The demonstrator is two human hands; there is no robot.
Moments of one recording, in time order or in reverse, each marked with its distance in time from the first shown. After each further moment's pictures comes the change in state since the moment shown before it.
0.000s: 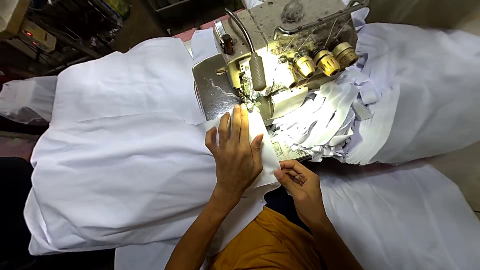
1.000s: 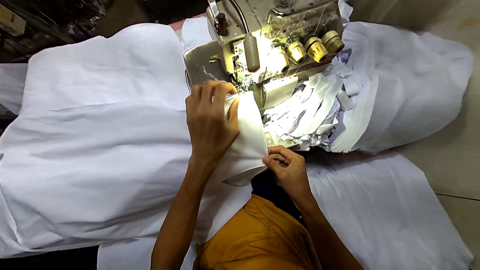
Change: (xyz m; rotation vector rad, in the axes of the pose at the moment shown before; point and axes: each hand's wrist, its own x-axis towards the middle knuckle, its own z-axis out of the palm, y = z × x) left_hand 0.040 -0.029 -0.029 -0.232 0.105 0.135; right_hand 0.010 0.007 -0.004 -0.233 -0.006 0.055
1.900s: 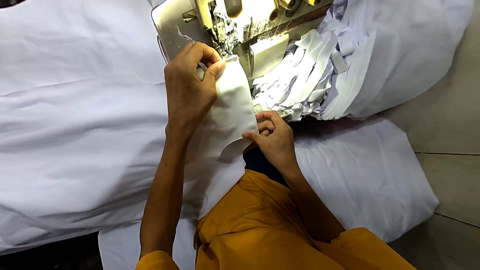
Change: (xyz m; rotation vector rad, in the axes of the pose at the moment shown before) left_hand 0.015 -0.023 0.010 -0.322 -0.073 -0.066; right_hand -0.001 -0.010 0.015 -0.282 0.119 0.052
